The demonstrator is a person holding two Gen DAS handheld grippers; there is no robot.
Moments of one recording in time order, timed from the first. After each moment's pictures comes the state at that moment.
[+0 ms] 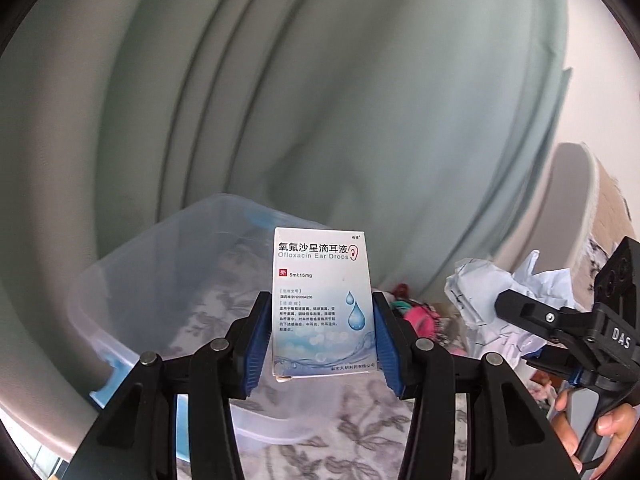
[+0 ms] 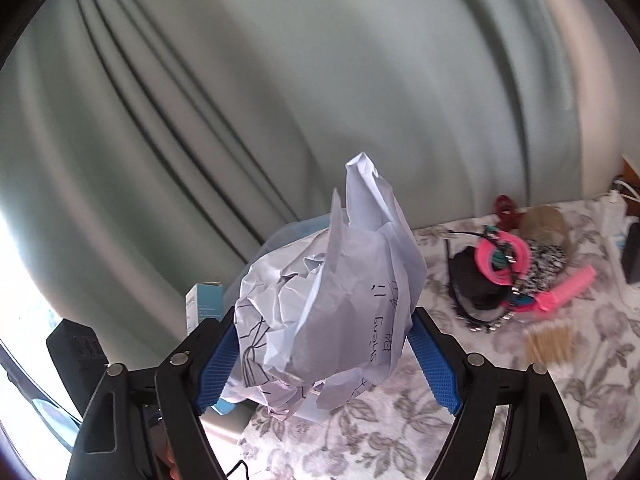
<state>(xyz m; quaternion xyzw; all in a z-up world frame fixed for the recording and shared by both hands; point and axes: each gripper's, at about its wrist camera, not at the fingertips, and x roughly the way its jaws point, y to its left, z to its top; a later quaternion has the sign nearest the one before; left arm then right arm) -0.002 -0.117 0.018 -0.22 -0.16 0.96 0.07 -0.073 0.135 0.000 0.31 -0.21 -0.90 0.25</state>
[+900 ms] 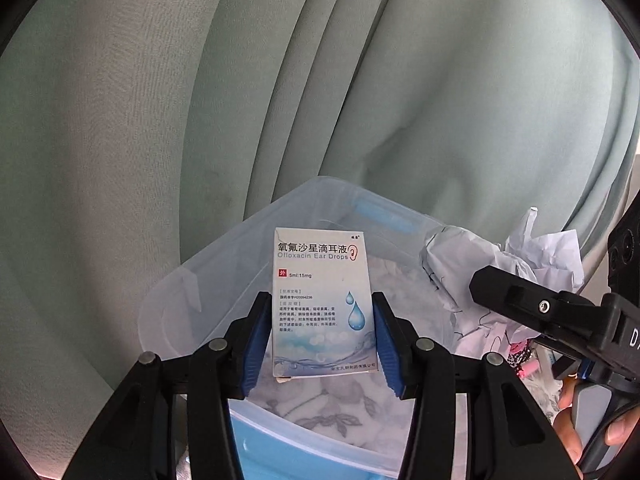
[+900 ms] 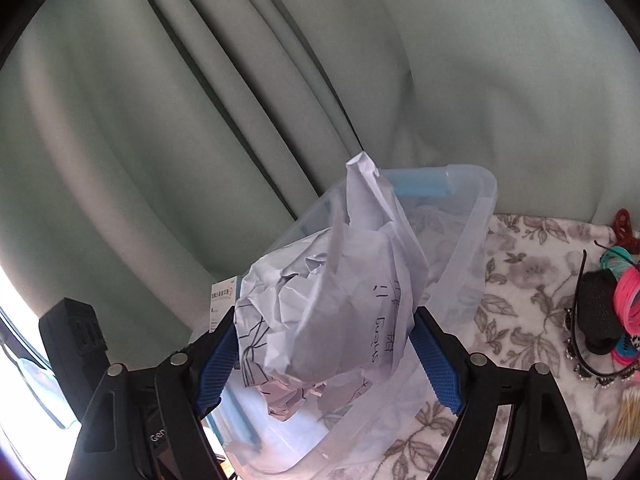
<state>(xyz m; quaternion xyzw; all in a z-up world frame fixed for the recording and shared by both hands) -0.052 -0.168 -0.007 -0.27 -0.16 0.95 -0.03 -0.148 0.021 -0.032 0.35 -0.12 -0.87 0.33</state>
